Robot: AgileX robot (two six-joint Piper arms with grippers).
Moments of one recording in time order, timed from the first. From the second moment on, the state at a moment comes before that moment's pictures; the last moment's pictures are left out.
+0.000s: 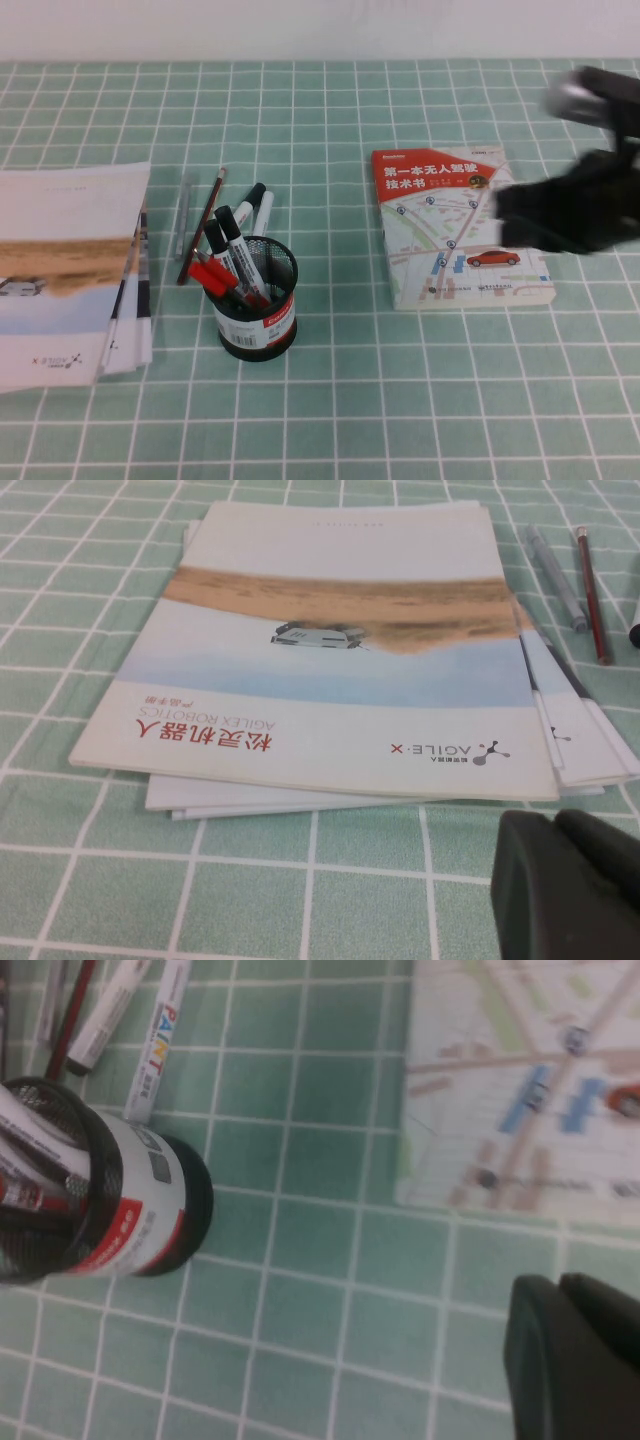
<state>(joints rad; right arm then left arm) 0.32 1.38 -1.08 0.38 0.74 0.01 0.01 -0.01 0.02 -0.04 0.38 0.01</state>
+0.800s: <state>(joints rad) 0.62 2.48 -2.49 0.18 1.09 0.26 0.01 -0.01 0.02 -0.04 0.38 0.01</state>
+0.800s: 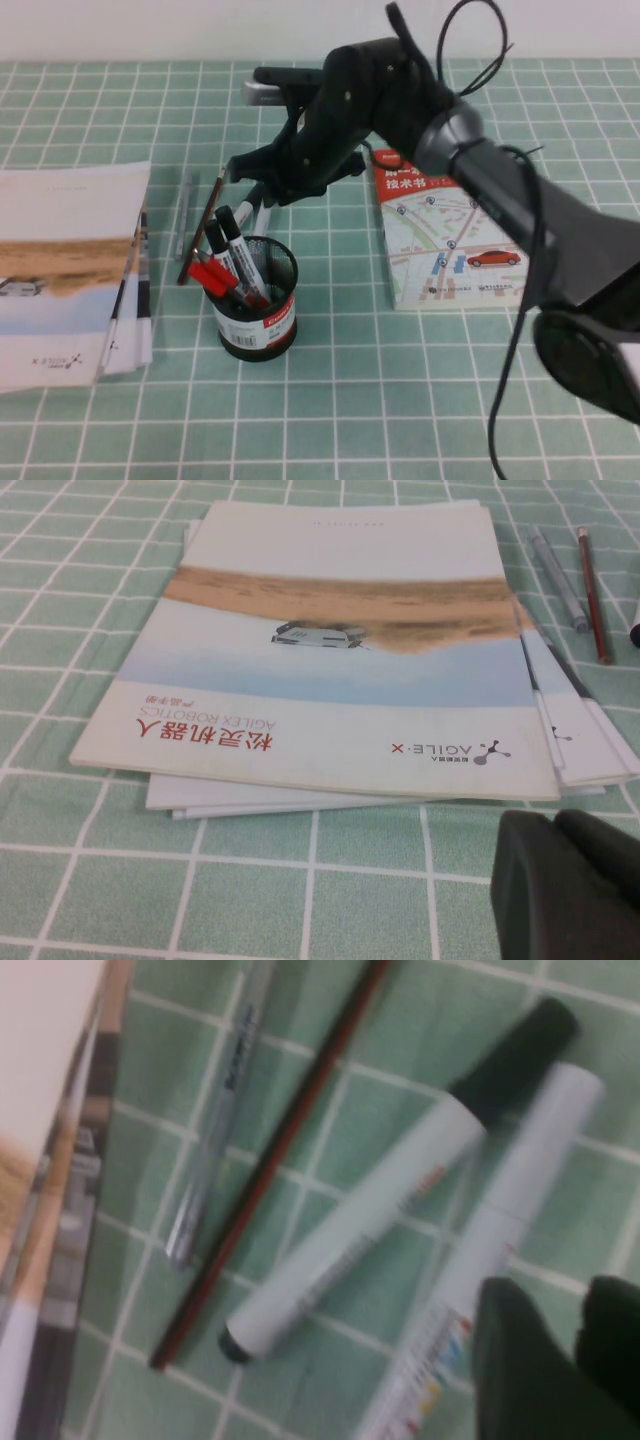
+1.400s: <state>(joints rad) 0.67 2.62 -2.58 0.06 1.02 0.27 0.01 -0.01 0.02 -0.04 0.38 0.01</state>
